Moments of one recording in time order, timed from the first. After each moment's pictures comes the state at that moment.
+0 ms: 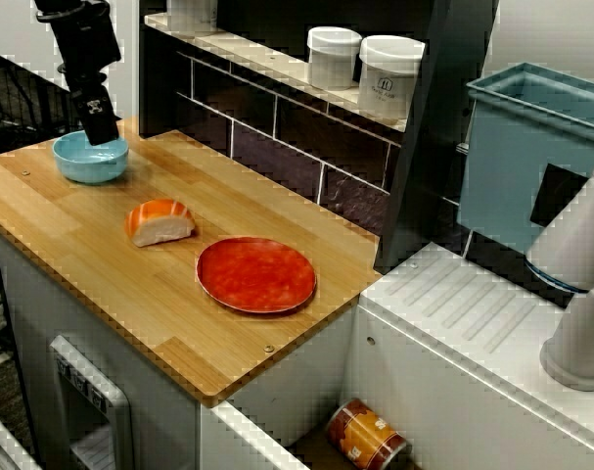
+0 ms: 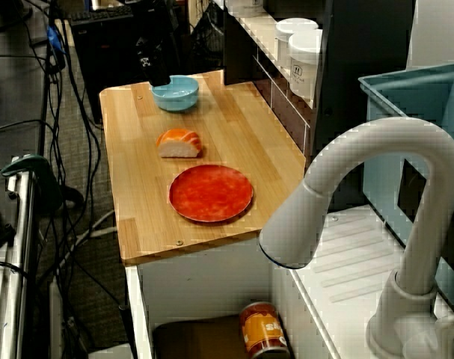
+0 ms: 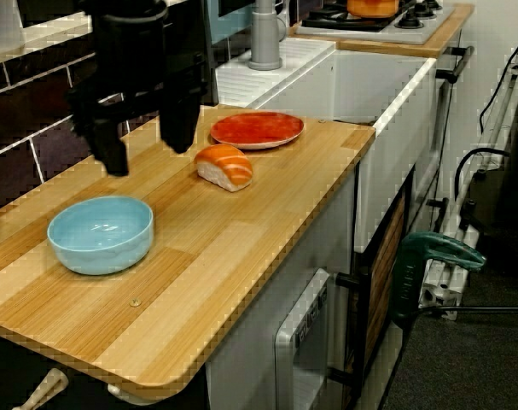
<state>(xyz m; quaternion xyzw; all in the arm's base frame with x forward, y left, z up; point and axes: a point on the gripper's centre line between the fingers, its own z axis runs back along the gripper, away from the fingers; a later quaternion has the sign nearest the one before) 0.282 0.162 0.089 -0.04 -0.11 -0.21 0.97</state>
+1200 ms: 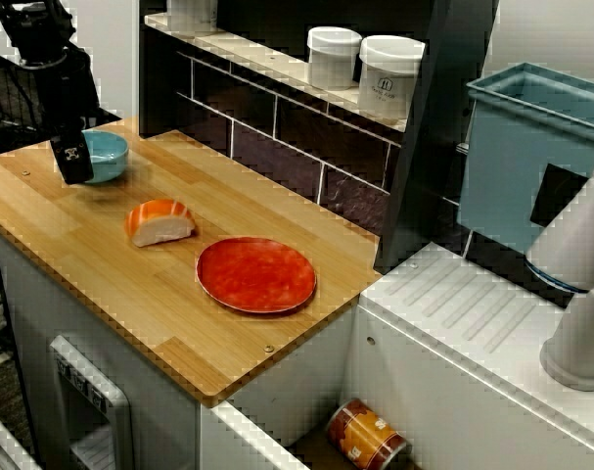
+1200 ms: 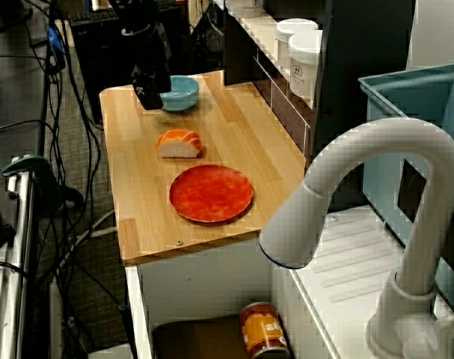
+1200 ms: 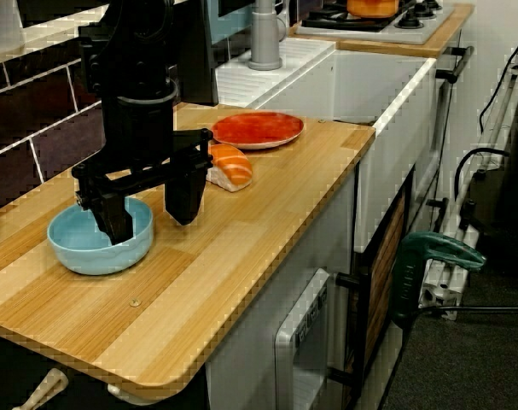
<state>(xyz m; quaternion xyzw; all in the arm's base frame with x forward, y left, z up) 0.272 0.178 0.044 0.00 -0.08 -0.22 0.97</state>
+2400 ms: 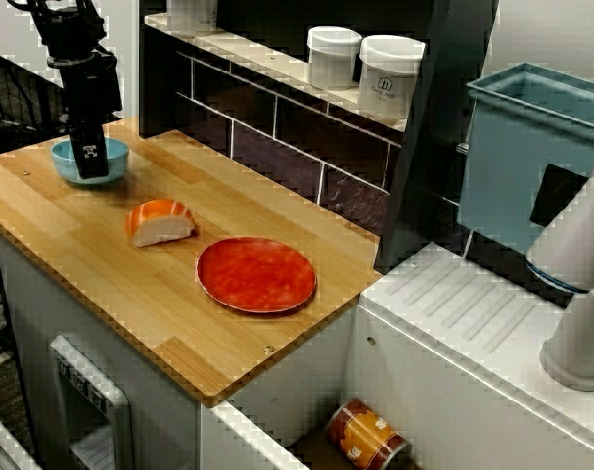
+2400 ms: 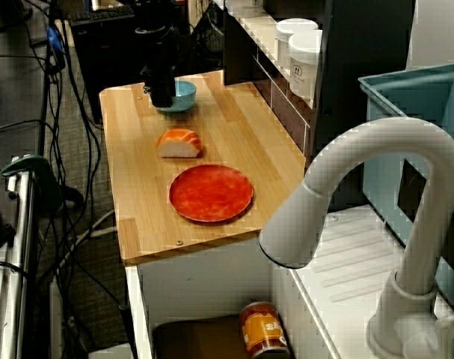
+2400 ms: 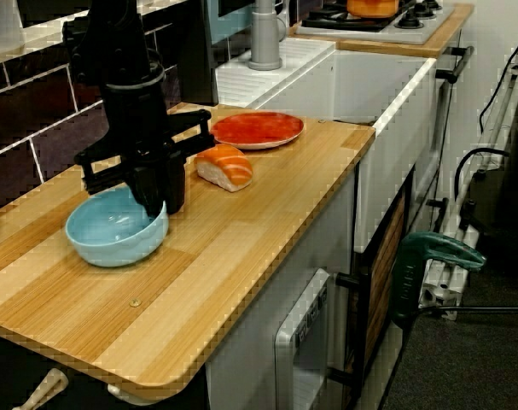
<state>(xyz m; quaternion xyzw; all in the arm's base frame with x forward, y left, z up) 0.279 0.154 0.047 -0.05 -0.04 -0.26 0.96</state>
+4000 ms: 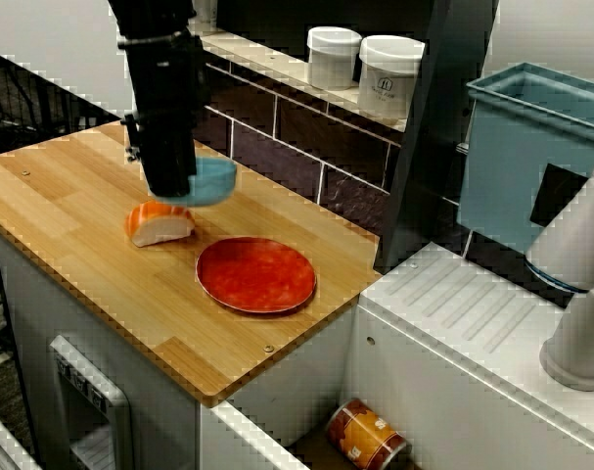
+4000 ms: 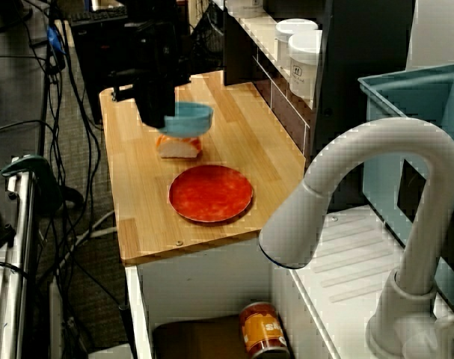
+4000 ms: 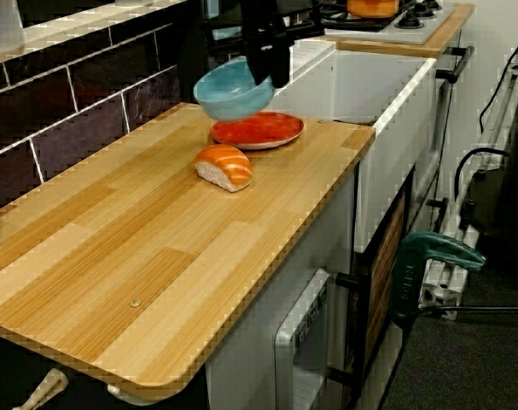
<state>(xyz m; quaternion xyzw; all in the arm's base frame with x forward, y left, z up) 0.254 0.005 0.099 -0.13 -0.07 -0.51 0.85</state>
